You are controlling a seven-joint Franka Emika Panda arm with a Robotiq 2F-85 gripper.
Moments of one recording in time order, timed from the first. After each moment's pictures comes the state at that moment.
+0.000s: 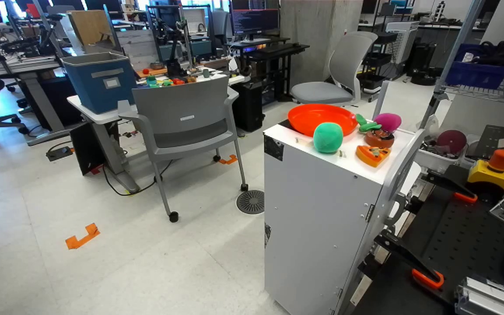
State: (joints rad) arm -0.07 -0.76 -0.06 -2.47 -0.21 1.62 -0.14
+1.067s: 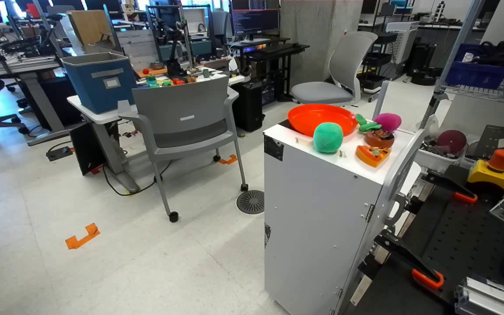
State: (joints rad) arm -0.07 -0.65 -0.08 -2.41 -0.10 1.72 -0.07
